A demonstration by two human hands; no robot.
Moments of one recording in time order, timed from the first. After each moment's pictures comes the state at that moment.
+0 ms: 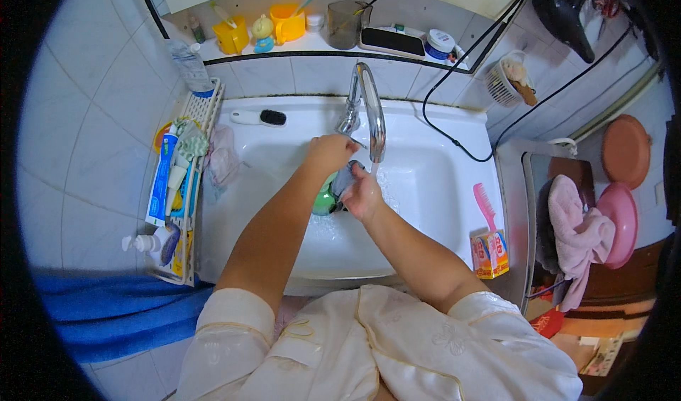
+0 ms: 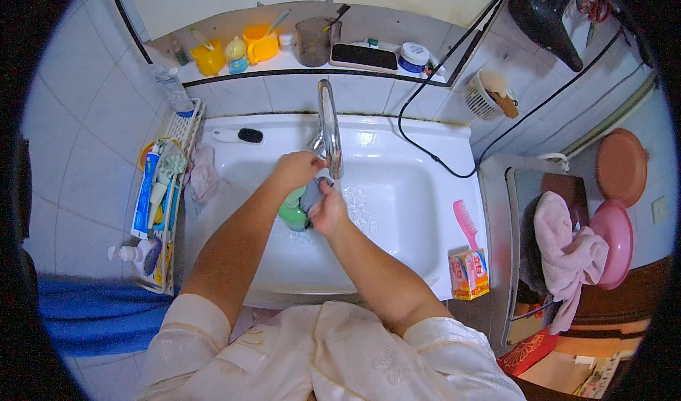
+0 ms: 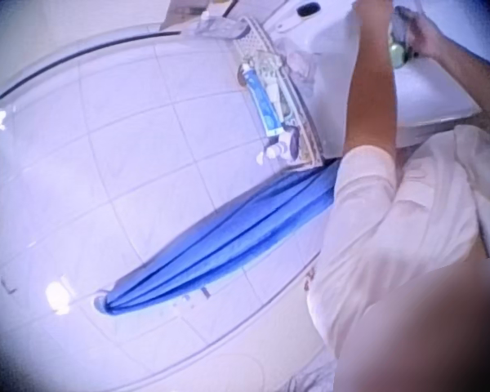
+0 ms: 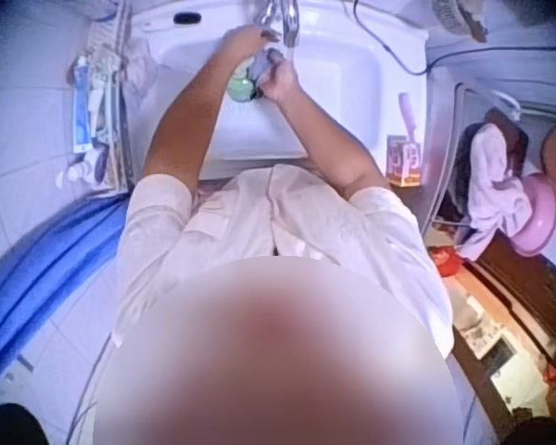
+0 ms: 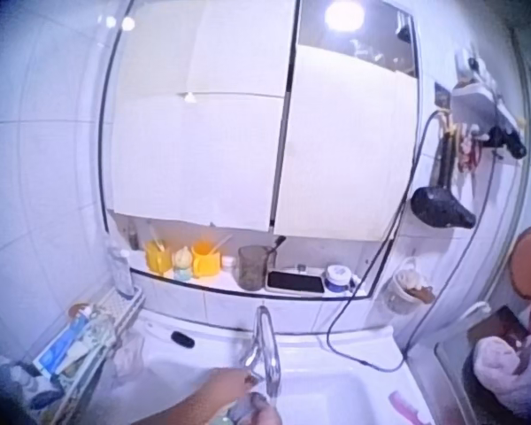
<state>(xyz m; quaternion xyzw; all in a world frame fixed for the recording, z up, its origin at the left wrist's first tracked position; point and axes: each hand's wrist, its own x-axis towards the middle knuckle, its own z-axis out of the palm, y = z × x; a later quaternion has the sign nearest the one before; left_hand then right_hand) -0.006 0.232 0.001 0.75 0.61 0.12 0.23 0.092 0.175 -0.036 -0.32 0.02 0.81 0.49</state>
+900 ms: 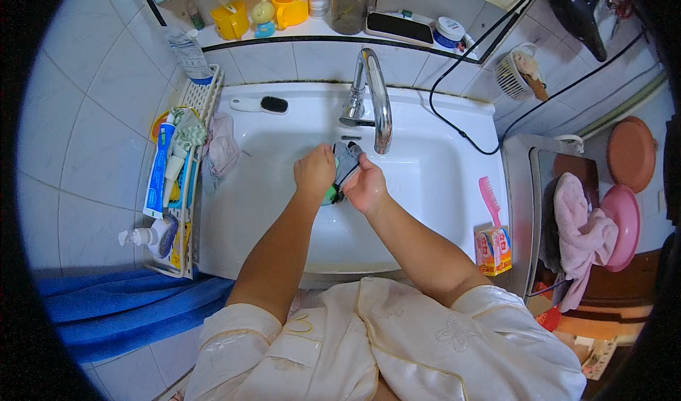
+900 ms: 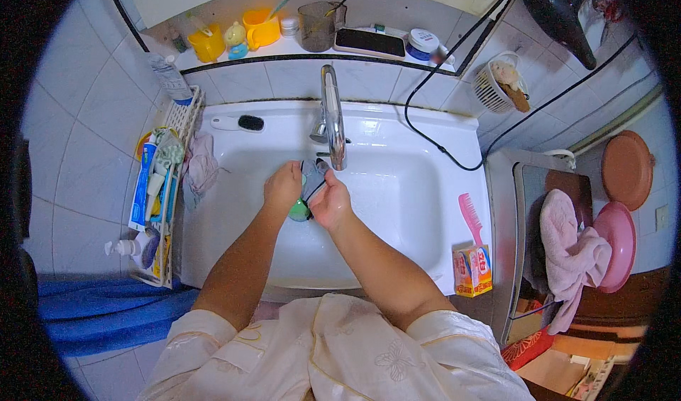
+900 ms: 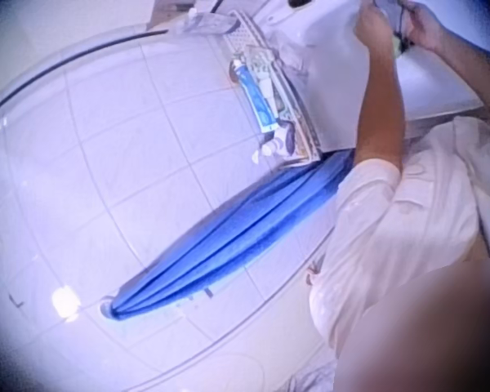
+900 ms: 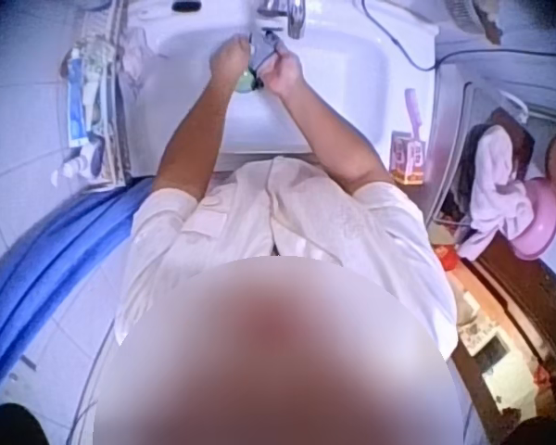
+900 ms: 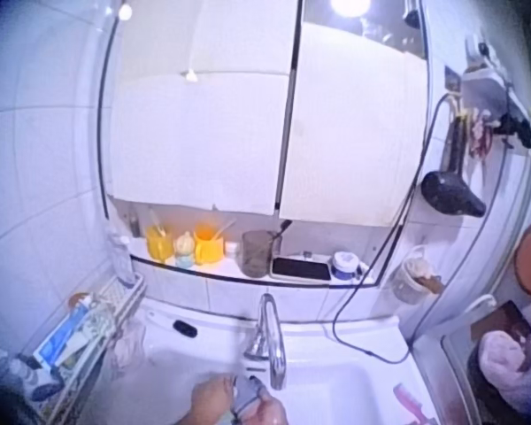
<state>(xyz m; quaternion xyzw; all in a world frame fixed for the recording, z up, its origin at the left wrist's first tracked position) -0.018 0.184 -0.054 0.62 0.73 0.26 0.12 0.093 0.175 -0.039 -0.25 0.04 0.83 0.49</state>
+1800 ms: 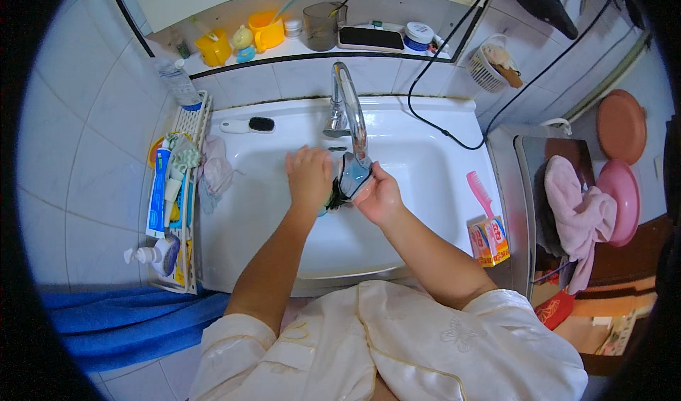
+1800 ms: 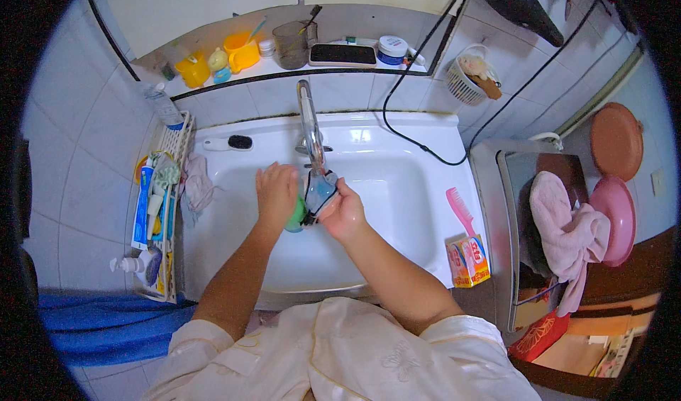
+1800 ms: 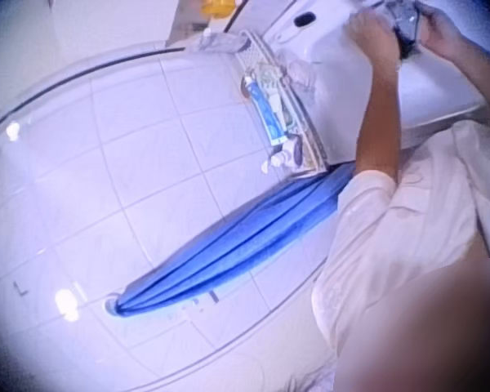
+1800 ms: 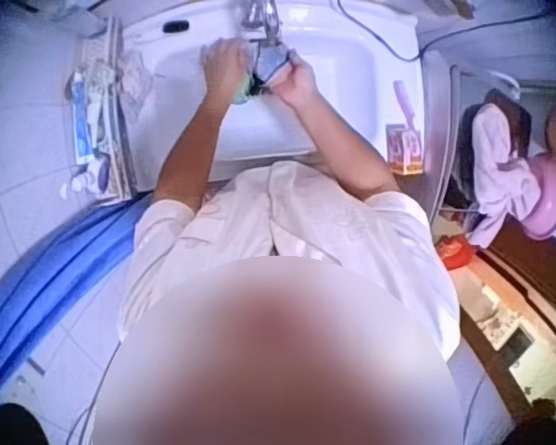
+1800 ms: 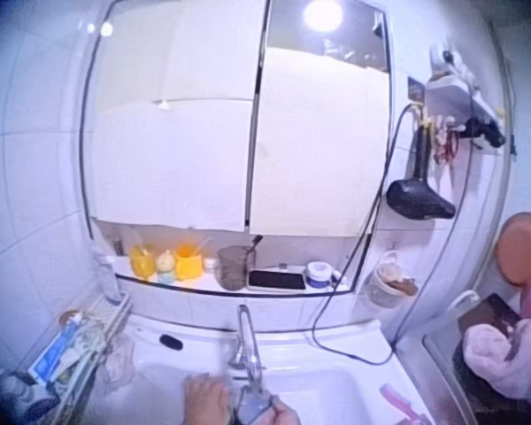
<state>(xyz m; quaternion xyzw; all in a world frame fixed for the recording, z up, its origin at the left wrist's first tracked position) -0.003 0.170 -0.016 0.72 0.59 0.35 -0.09 0.138 0.155 -0.007 -0.19 0.03 0.83 0.52</state>
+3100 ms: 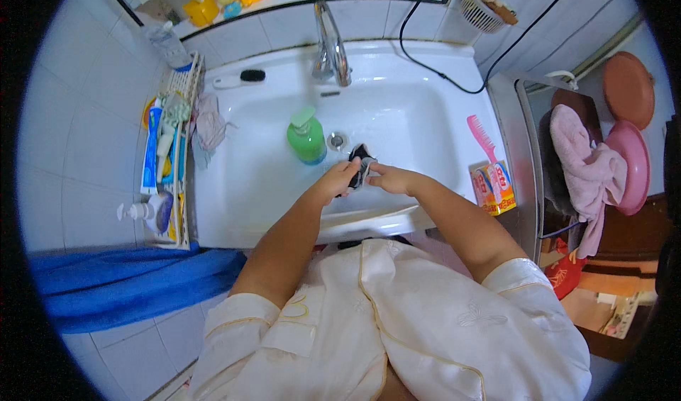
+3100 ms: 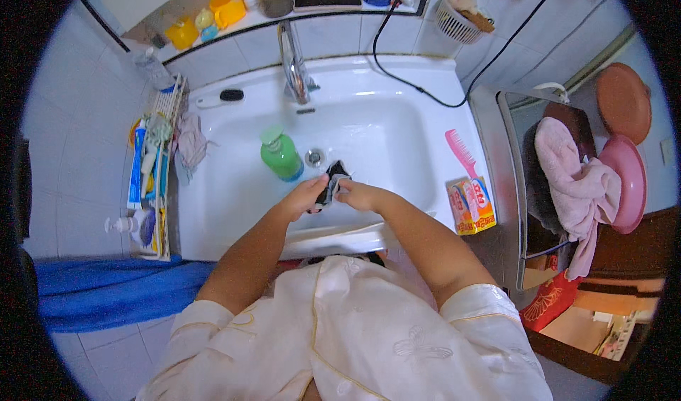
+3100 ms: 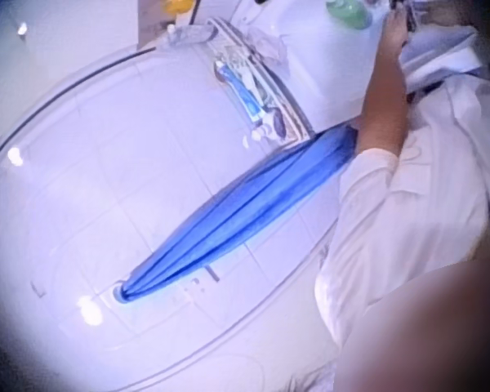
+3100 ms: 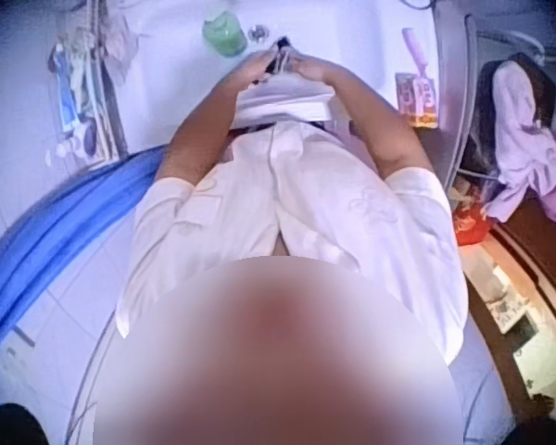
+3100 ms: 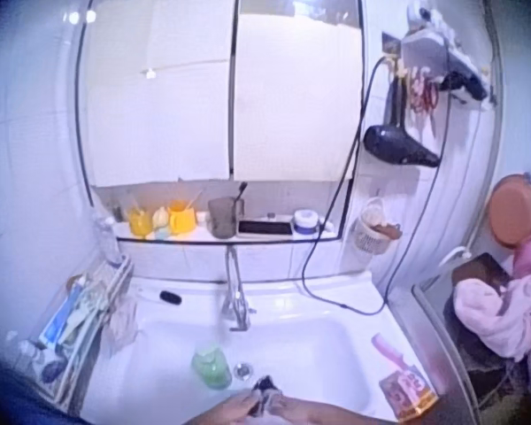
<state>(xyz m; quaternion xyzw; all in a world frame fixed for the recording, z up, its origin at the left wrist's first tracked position) 0.034 0.088 -0.100 0.44 0.50 0.17 0.73 0.215 0.093 -0.072 -0.47 -0.62 0.63 0.00</state>
